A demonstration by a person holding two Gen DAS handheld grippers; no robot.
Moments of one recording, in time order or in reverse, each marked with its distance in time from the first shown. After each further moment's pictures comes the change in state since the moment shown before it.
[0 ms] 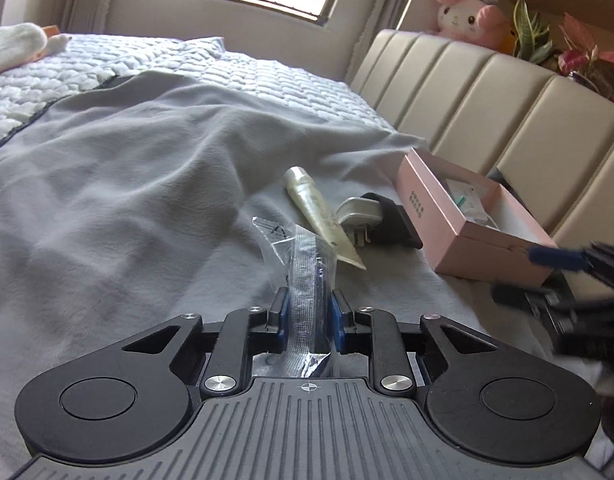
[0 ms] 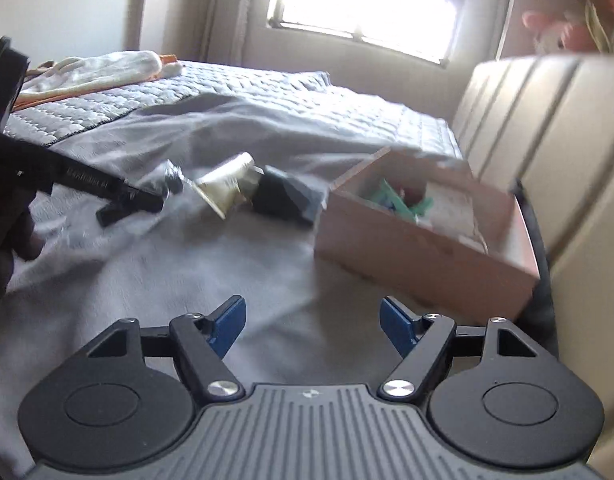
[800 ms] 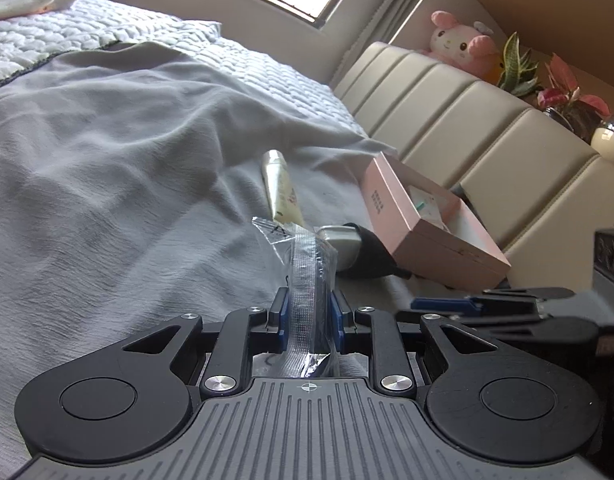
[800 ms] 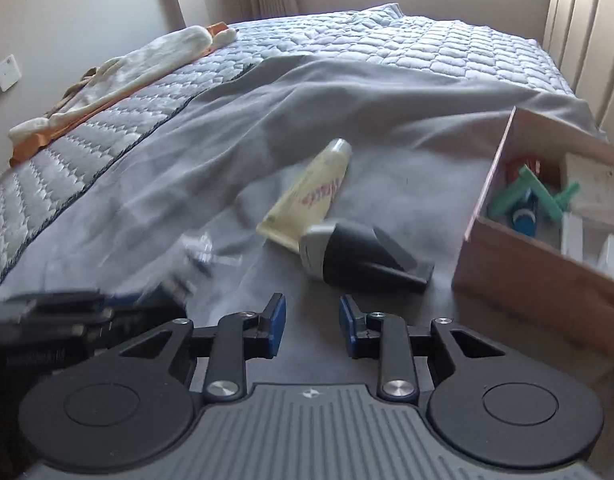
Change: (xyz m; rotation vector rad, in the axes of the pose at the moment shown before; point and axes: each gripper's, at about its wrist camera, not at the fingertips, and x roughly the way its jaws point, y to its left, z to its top) left arm -0.014 0.001 -0.016 -0.120 0.000 -0.121; right arm 0.046 0.009 0.024 0.147 0.231 0.303
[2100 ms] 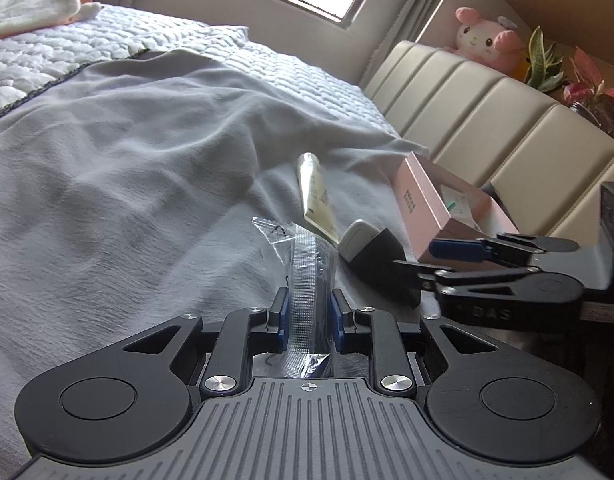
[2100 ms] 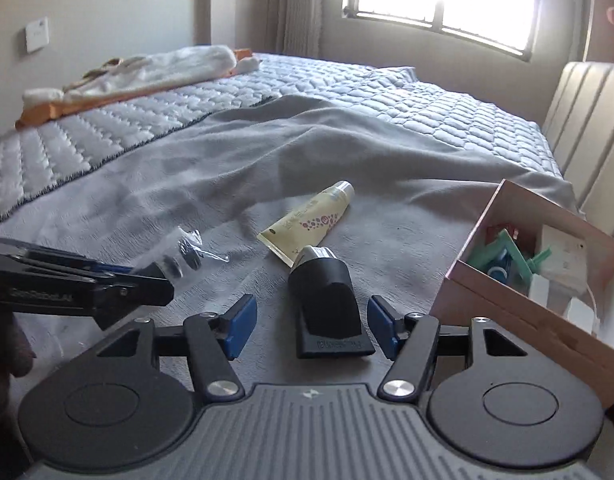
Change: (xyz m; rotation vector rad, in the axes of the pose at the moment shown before) left arm -0.014 0.002 0.000 0.008 -0.002 0.109; right arm 0.013 0.020 0.017 -0.203 -0.106 -0.095
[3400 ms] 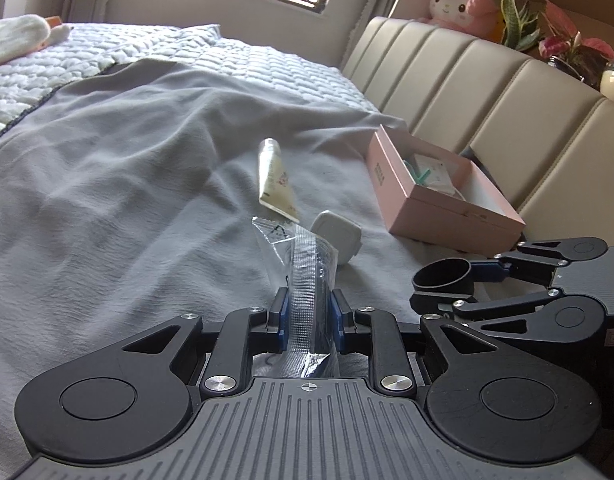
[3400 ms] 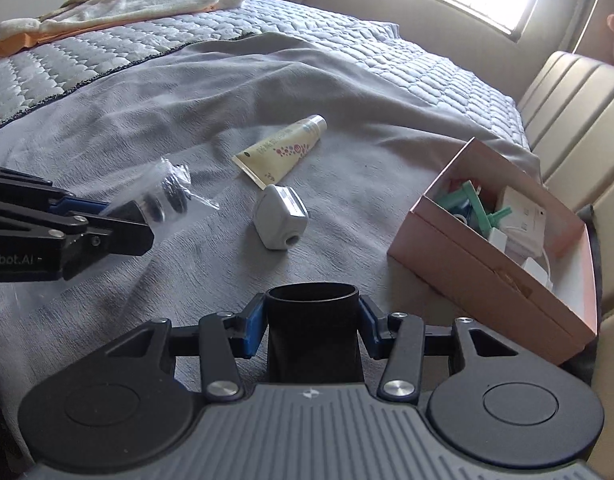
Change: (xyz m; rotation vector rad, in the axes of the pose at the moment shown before) left arm -0.004 -0.046 -0.009 0.120 0.046 0.024; right arm -0.035 0.008 -0.030 -0.030 0.142 -0.123
